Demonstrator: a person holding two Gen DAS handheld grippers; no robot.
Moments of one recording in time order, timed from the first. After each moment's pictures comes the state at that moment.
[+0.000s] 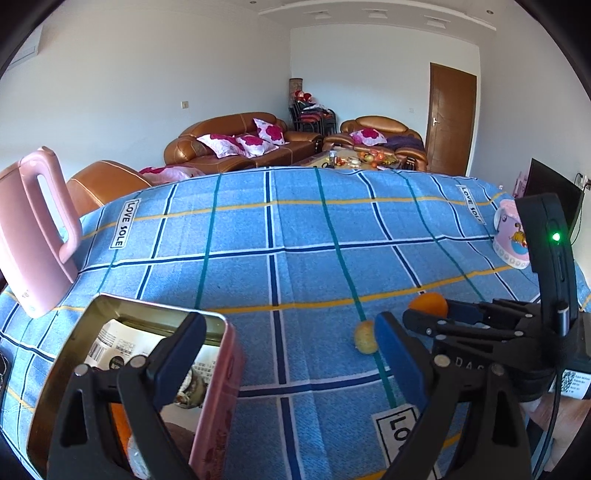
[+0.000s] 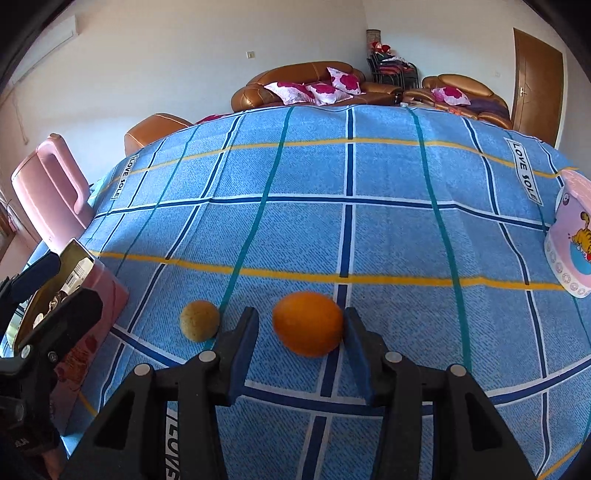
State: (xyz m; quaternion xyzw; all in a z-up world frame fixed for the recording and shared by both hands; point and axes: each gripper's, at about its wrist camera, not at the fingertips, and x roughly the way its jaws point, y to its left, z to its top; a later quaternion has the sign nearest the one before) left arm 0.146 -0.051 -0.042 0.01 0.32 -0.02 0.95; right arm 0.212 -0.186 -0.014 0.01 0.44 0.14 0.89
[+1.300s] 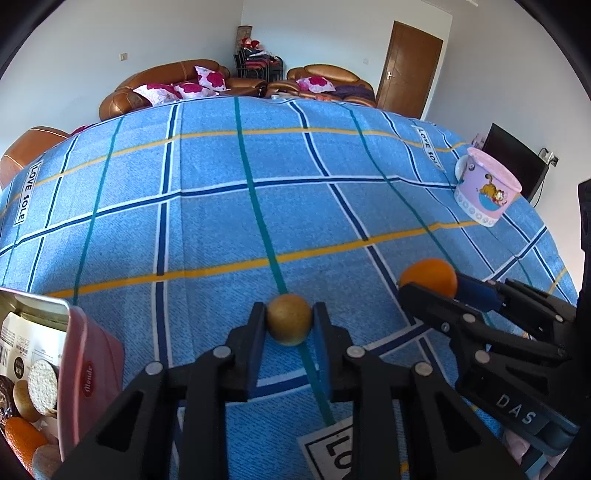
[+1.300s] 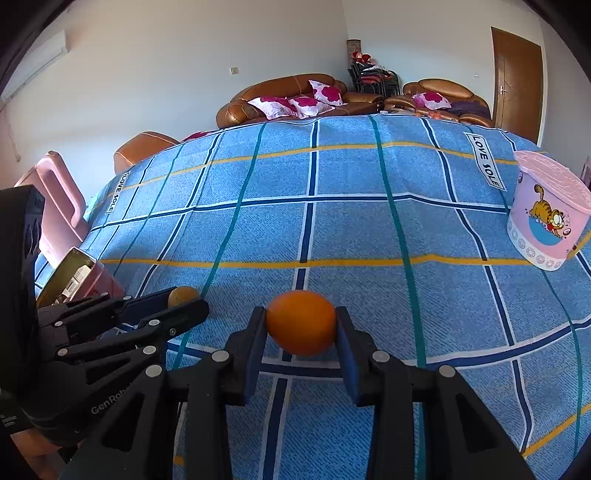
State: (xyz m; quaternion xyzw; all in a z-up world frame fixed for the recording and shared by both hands) left arm 0.187 -0.094 -0.083 0.00 0.43 -0.14 0.89; right arm 0.184 -0.212 -0.002 0.03 0.41 0.11 0.91
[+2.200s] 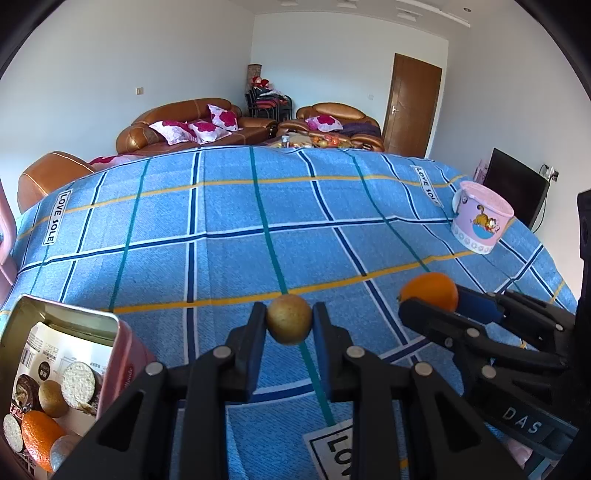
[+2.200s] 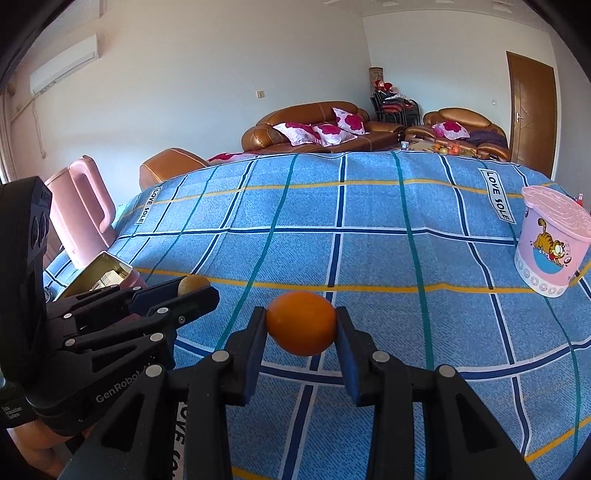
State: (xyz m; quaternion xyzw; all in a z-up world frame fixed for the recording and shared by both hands) left arm 0.164 -0.085 -0.059 0.00 0.35 -0.11 0.93; right arm 0.164 -0.210 0.015 0.02 0.35 0.16 0.92
